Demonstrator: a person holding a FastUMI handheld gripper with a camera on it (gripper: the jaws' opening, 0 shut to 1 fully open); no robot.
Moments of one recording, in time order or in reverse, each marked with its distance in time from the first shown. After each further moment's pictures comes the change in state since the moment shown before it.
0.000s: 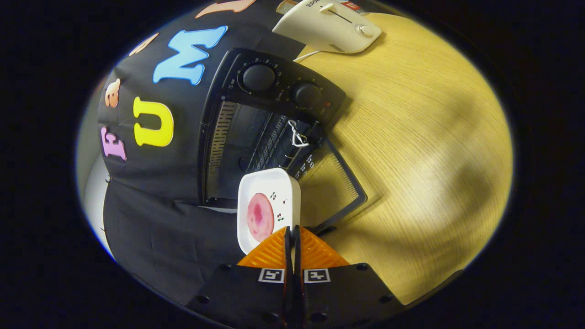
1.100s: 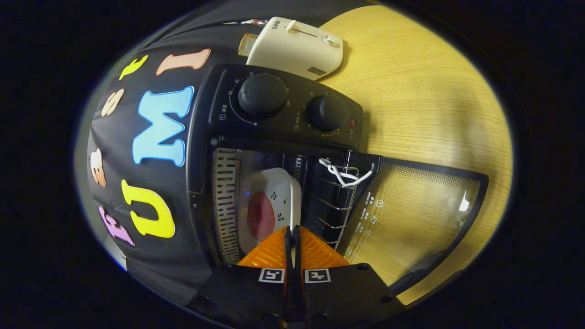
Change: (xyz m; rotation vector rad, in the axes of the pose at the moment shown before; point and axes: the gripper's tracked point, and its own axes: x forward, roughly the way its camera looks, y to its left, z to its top) arm 0.099 0.053 0.074 0.363 -0.483 -0.014
